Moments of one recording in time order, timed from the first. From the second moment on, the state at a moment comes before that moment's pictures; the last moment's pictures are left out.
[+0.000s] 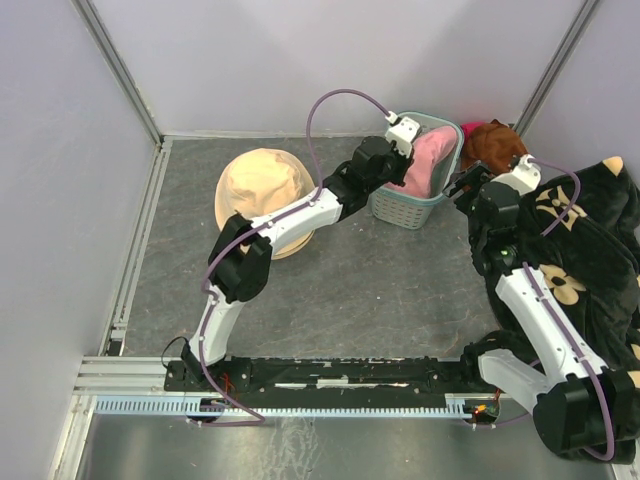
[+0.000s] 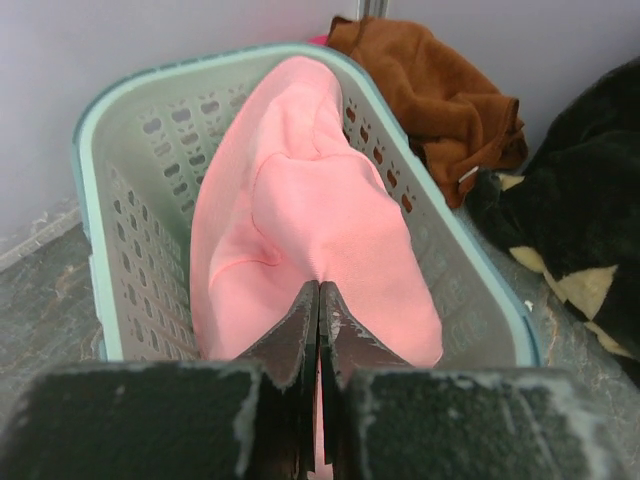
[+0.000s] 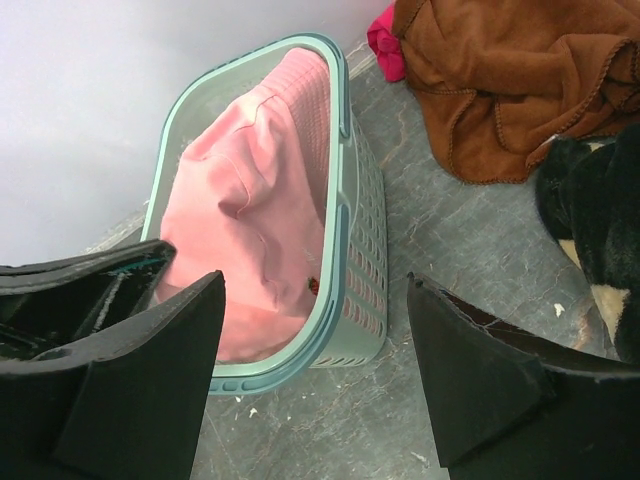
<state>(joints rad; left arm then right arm) -0.83 2.19 1.89 0.13 -0.04 -0.03 0.19 1.00 0.81 -0.02 0.43 0.59</state>
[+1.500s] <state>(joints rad) -0.86 1.25 1.62 0.21 -0.61 0.07 0.30 1.01 0.97 -0.15 0.34 0.59</state>
